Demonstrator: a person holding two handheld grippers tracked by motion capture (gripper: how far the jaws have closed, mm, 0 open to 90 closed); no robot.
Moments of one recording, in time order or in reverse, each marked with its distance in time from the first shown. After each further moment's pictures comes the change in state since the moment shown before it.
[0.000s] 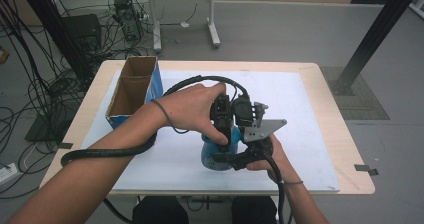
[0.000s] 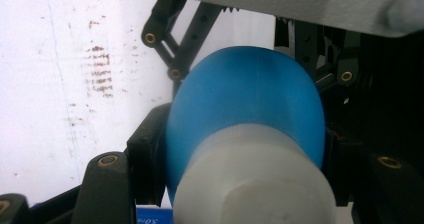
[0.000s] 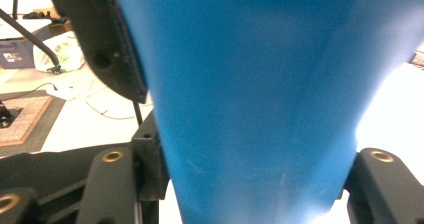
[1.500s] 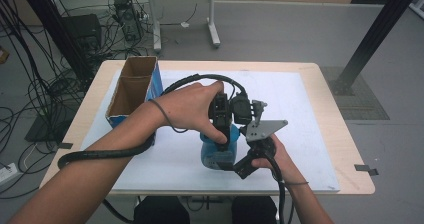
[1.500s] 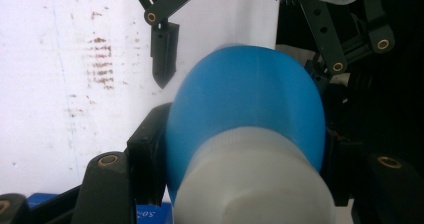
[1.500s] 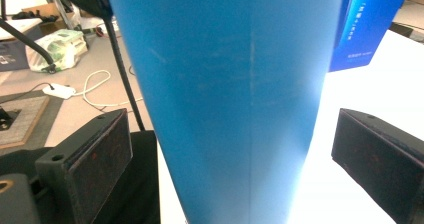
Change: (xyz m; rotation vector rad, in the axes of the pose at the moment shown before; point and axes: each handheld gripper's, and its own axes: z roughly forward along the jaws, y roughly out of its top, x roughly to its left) left arm 0.001 -0.002 -0.005 0.007 0.008 -0.037; right arm 0.001 -0.003 -0.005 0.054 -0.029 0.048
